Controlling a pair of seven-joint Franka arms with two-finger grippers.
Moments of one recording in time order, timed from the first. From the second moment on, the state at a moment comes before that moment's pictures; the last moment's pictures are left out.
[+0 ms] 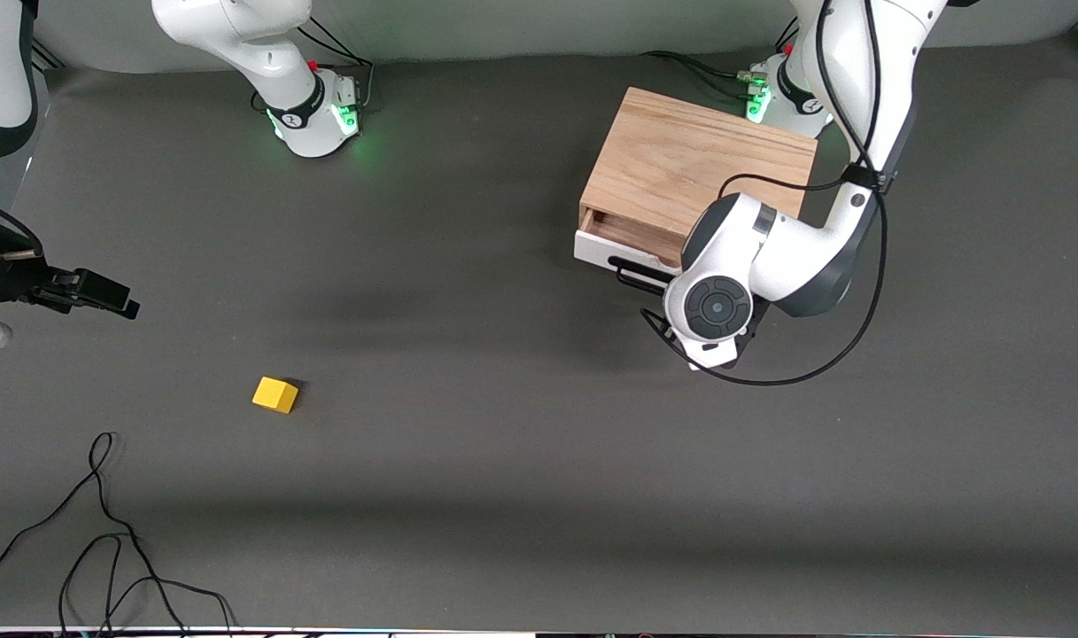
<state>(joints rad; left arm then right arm) -0.34 0.51 -0.20 -1.63 -0.03 1.77 -1.57 0.17 0.08 -0.25 -1.61 0.06 1.69 0.06</state>
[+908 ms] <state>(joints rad) -0.32 0.55 -0.19 -1.54 0.07 1.87 -1.50 0.17 0.11 -0.25 -1.62 0.07 1.72 0.02</state>
